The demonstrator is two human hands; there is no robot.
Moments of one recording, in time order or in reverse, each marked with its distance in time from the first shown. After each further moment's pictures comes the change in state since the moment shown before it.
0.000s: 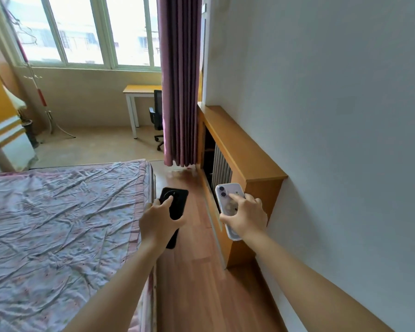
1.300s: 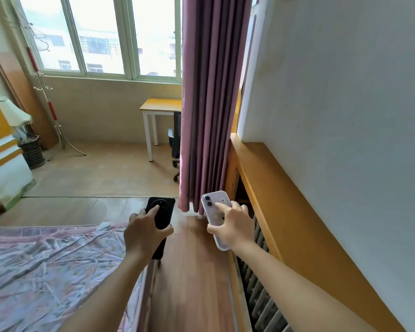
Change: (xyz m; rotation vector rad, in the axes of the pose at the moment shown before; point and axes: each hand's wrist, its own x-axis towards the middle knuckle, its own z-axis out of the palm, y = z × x) left_hand 0.673 -0.076 0.174 0.009 0.119 -0.185; right_hand 0.689 -0.108 0.229 0.003 -0.133 -0.201
